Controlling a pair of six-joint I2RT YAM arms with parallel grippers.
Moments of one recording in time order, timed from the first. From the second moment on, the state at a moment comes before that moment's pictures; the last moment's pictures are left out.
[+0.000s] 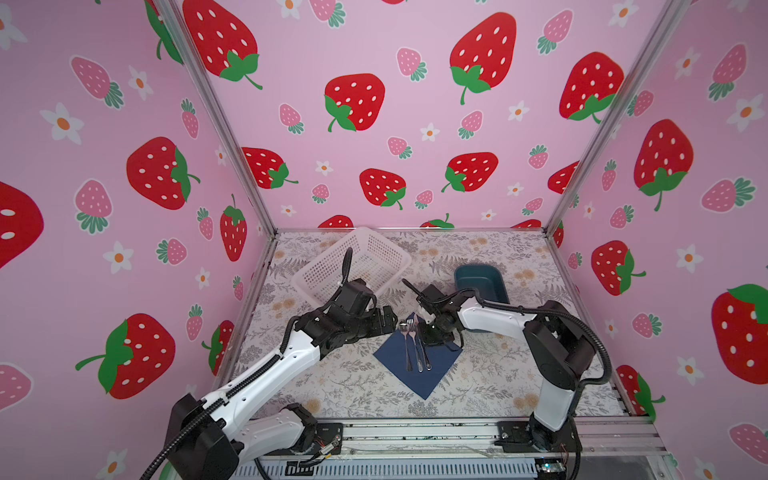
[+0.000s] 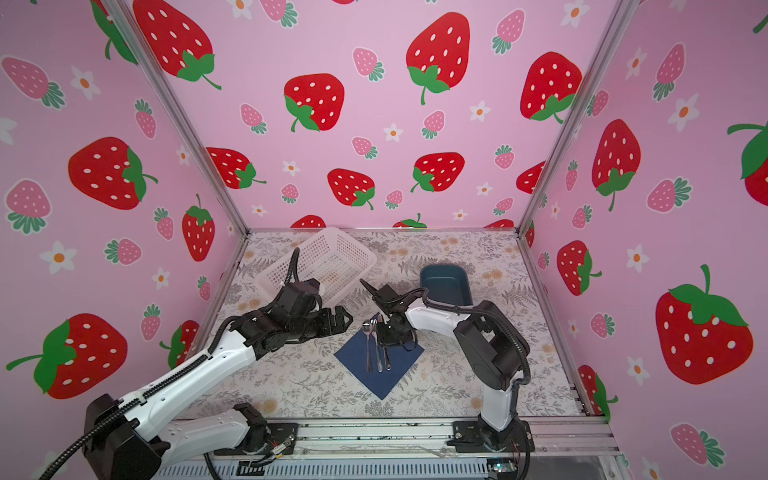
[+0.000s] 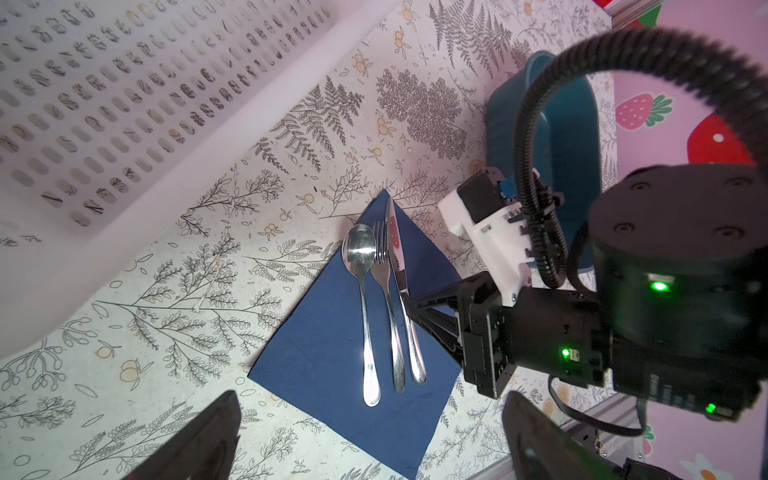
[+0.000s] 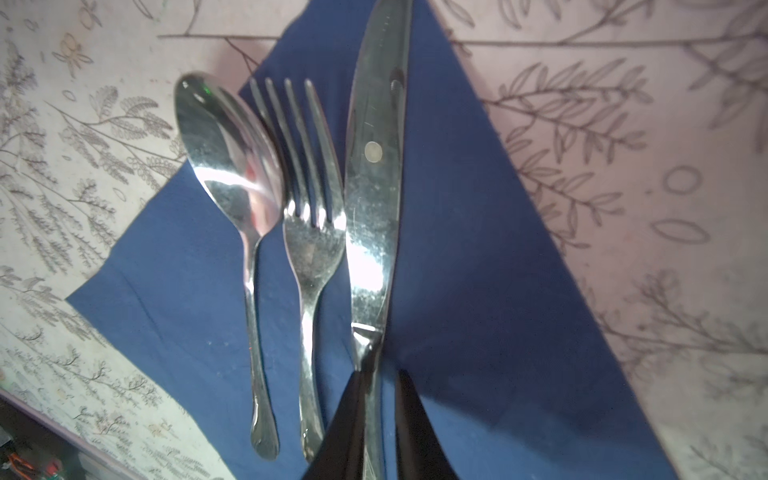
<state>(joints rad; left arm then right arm) -0.62 1.14 0.90 -0.63 0.09 -0.74 0.87 1.83 1.14 -0.62 -0.20 0.55</state>
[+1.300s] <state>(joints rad) -0.63 1.71 1.08 -0.55 0.37 -0.75 0.81 1.57 0.79 -0.20 -0.25 0.73</state>
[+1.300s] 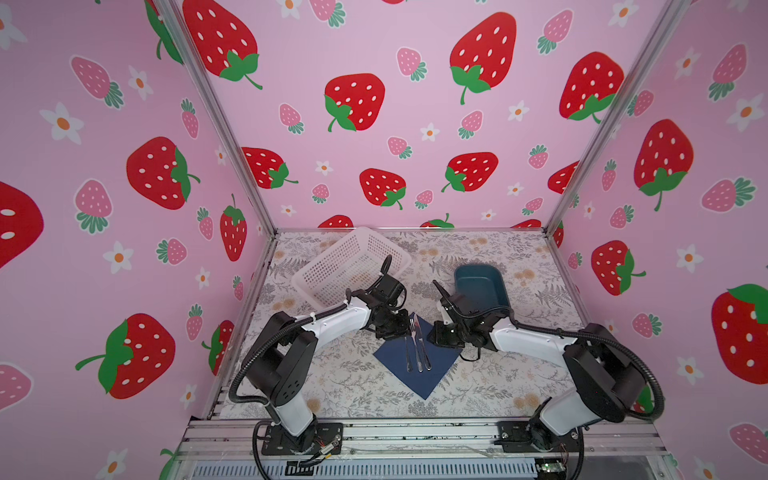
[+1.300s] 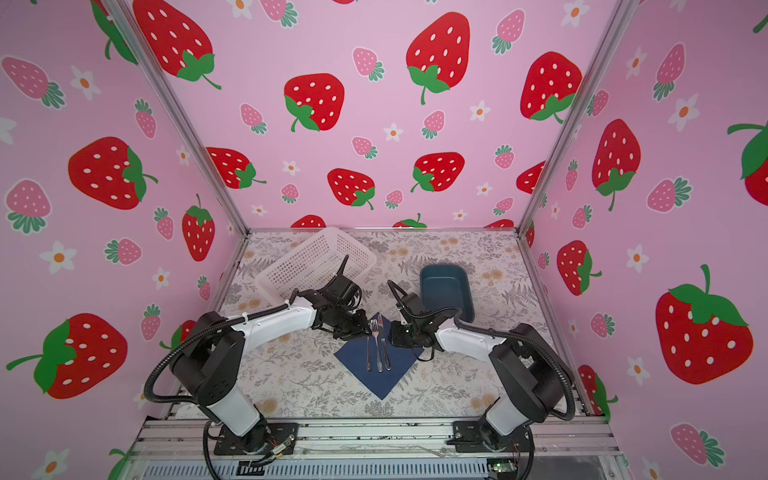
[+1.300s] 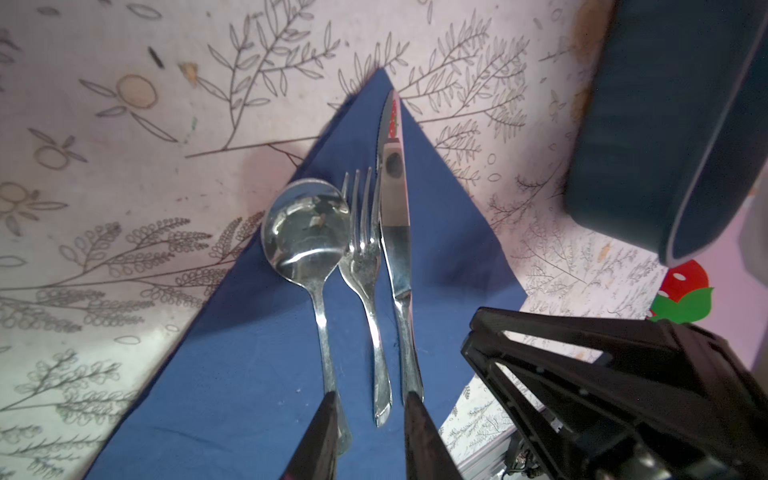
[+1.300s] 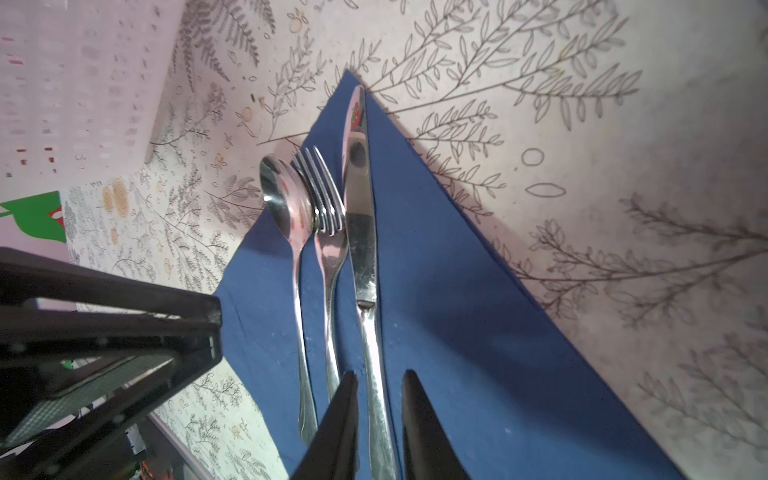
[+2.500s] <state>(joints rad) -0.63 1.79 1.07 -0.49 0.40 -0.76 0.89 1.80 1.06 -0.42 -0.13 0.59</state>
